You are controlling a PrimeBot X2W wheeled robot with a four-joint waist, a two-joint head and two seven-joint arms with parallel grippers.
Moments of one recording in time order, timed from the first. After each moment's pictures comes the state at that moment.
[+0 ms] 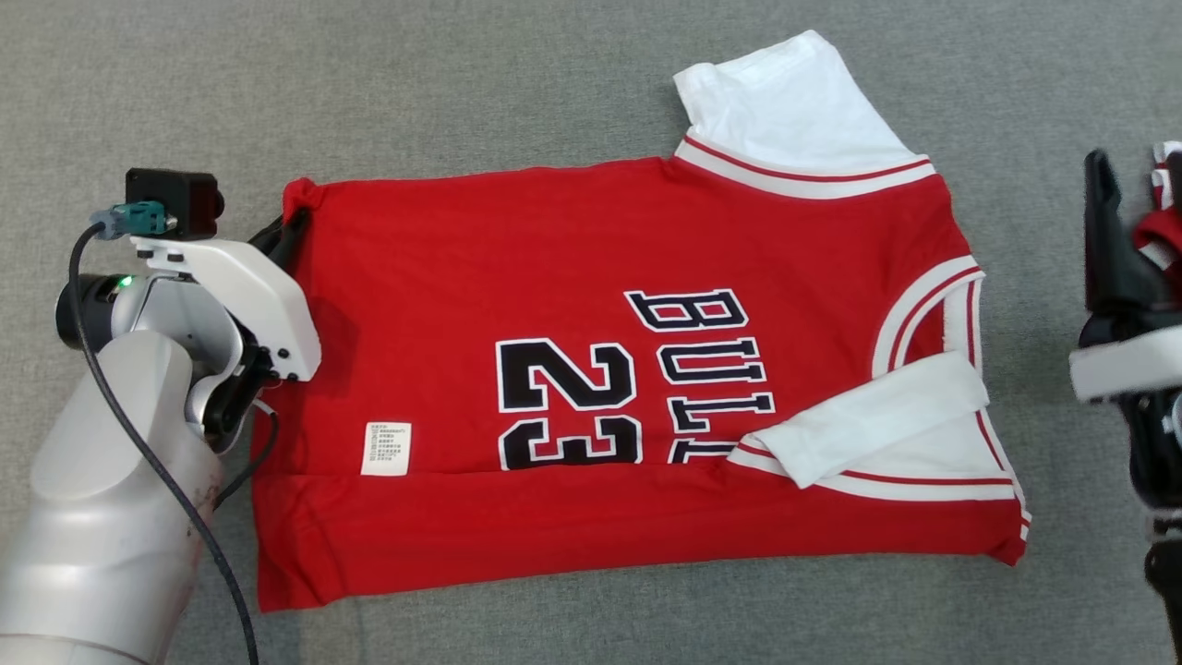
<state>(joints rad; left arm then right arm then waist) -0.77 0.29 -0.37 0.75 -0.54 -0.11 0.14 -0.39 -0.25 -0.01 0.14 0.45 0.13 -0.12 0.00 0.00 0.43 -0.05</state>
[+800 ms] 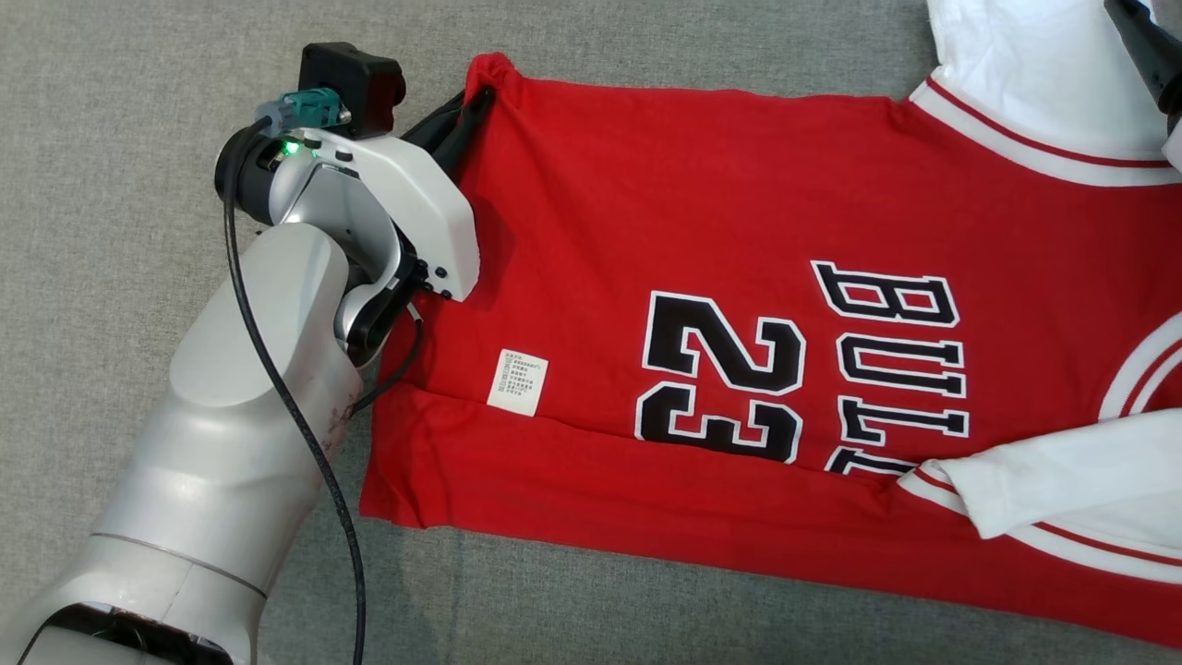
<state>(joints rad) -0.94 0.13 -0.52 0.73 -0.53 -0.13 0.08 -1.06 -0.60 0.55 0.62 0.80 0.13 0.27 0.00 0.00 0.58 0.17</state>
